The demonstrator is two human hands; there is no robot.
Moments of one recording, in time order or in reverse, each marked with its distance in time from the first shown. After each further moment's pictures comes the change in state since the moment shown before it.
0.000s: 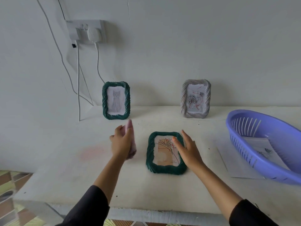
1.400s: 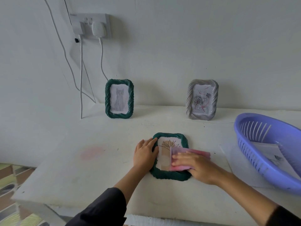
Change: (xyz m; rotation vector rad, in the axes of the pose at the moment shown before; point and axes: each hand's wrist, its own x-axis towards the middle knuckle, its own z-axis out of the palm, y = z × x) left_hand -0.021 -0.028 0.055 0.639 -0.353 0.398; right_hand 0.001 0.032 -0.032 -0.502 -0.496 -0.531
